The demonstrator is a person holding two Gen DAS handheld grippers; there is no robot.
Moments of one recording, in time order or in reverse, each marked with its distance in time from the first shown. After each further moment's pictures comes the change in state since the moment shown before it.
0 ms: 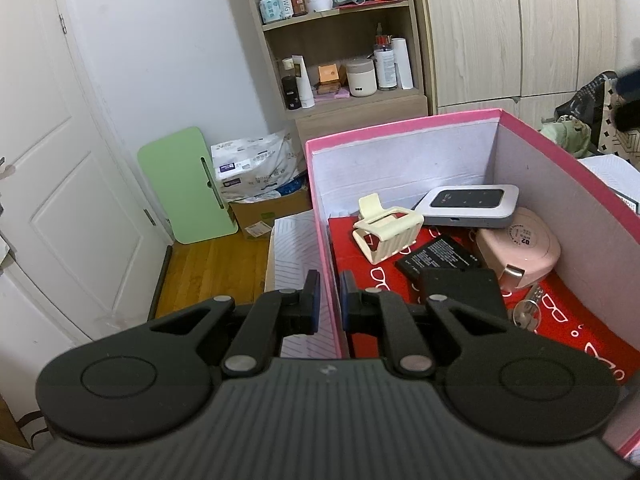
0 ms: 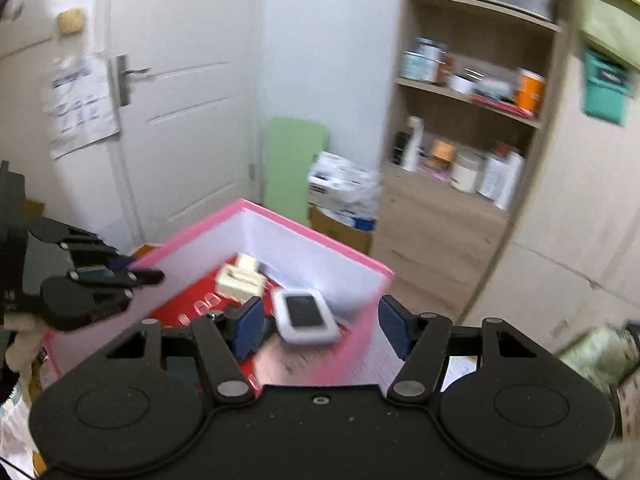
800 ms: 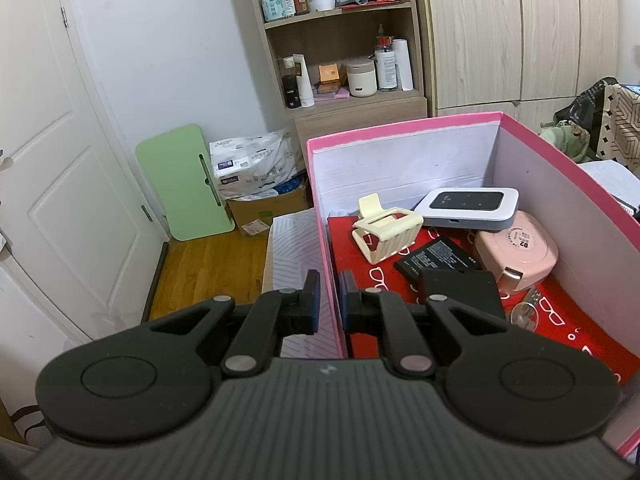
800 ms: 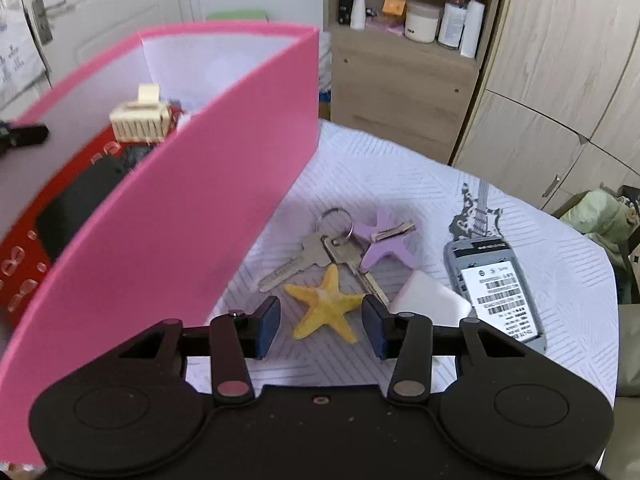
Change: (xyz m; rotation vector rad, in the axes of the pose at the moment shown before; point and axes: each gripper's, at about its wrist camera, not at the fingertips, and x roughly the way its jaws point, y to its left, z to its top) left arm 0.000 0.002 0.000 -0.022 0.001 -0.008; right arm 0.102 -0.023 -0.095 0.128 0.299 -0.069
